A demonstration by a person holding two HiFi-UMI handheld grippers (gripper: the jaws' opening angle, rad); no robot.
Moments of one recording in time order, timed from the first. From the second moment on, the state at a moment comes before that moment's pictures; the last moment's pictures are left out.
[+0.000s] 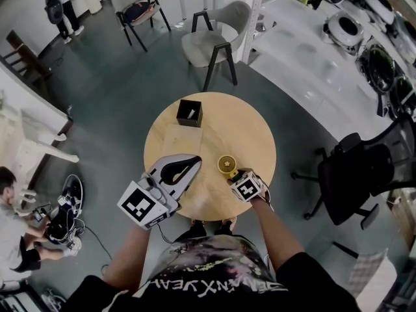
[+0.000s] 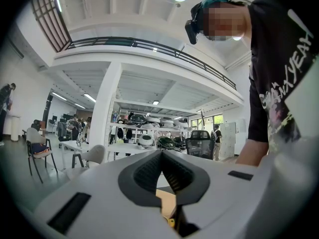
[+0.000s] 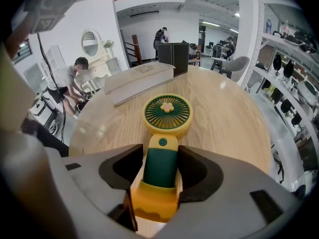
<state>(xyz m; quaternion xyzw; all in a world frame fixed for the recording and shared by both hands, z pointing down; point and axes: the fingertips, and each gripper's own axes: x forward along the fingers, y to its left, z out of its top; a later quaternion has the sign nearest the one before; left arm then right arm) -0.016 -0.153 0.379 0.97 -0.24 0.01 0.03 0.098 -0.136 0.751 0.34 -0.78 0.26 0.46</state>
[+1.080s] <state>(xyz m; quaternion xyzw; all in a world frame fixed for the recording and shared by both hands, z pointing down) -0.012 -0.151 0.378 0.97 -0.24 0.00 0.03 0.073 -0.114 0.754 0.30 -0.79 0.27 0.47</state>
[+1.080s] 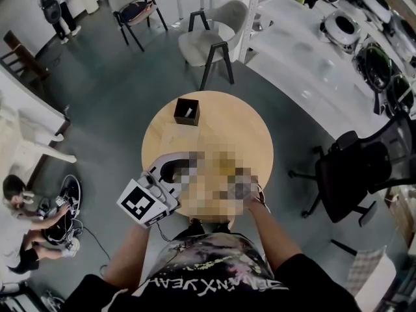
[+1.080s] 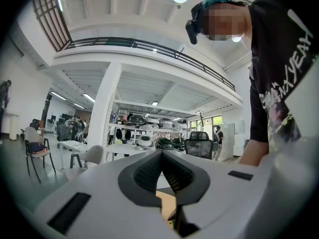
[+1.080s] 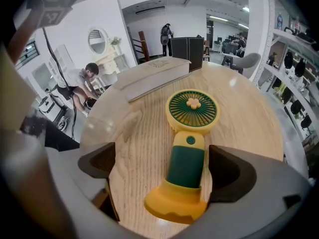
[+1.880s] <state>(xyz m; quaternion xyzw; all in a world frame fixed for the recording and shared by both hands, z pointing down) -0.014 -0.149 0.378 0.97 -0.24 0.00 0.03 0.082 -0.126 0.746 0.34 -0.78 0.24 0.47</state>
